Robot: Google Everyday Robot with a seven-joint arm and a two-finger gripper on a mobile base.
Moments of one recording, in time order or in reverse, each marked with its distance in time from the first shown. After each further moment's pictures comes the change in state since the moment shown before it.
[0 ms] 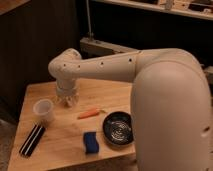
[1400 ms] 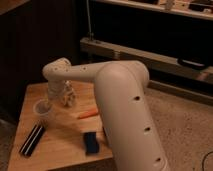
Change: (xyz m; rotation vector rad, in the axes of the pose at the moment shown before) arm -0.041 0.053 0.109 -0.108 0.106 -0.155
